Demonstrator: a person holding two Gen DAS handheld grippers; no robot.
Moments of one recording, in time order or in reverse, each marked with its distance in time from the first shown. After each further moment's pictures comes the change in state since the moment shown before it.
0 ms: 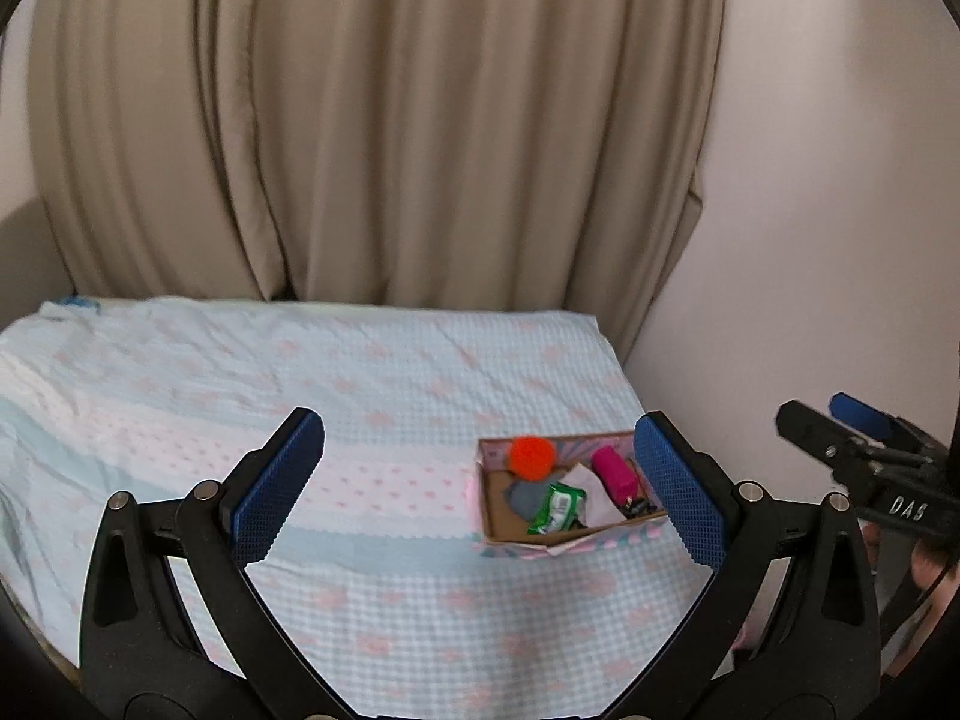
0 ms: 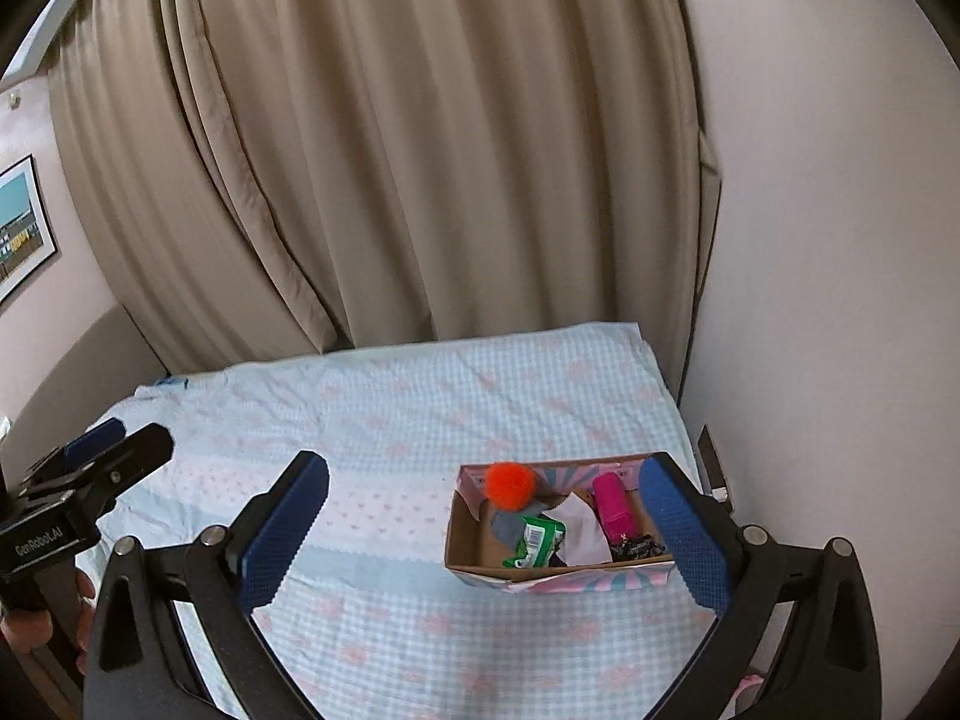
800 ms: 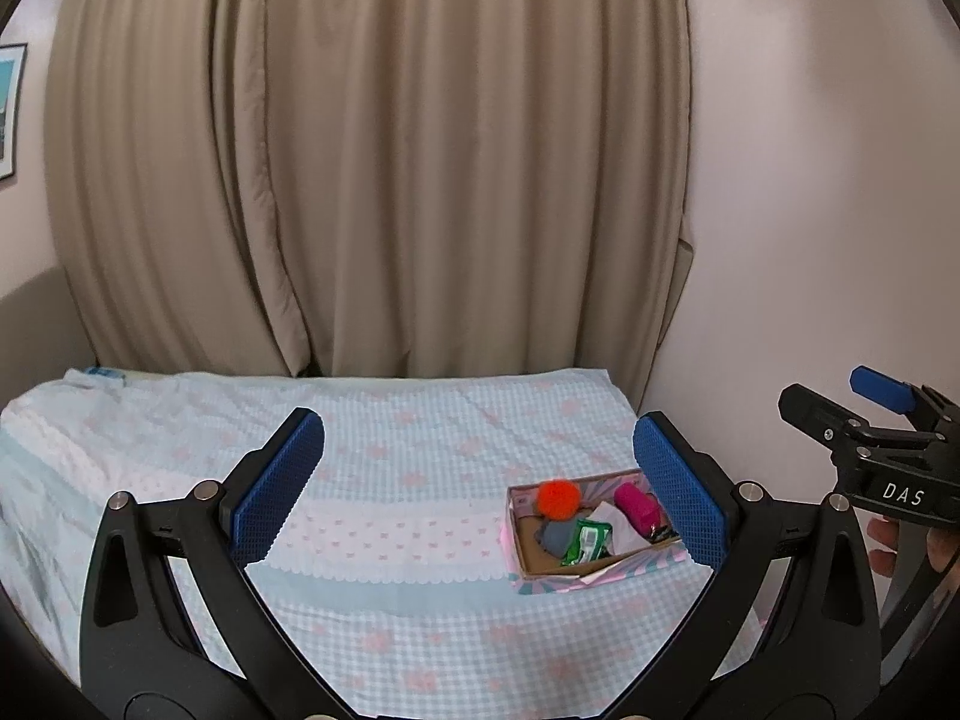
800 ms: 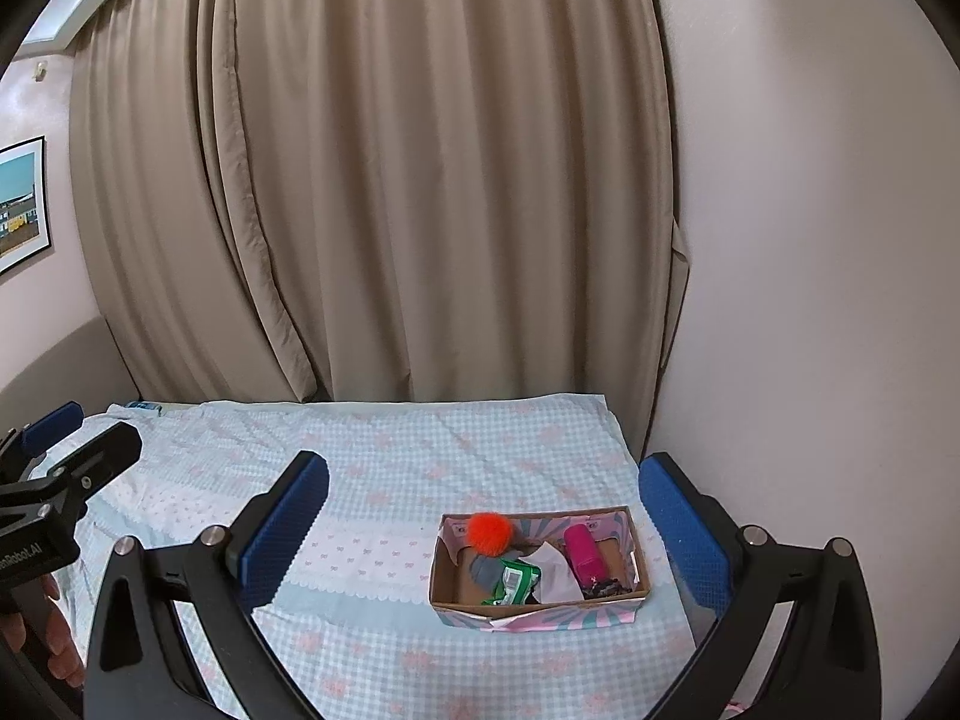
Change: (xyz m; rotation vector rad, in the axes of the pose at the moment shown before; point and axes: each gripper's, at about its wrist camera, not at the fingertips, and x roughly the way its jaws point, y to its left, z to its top) left arm -0.056 0.001 -0.007 0.079 -0.171 0.023; right arm -0.049 0.038 -0.008 -0.073 -0.166 -0.097
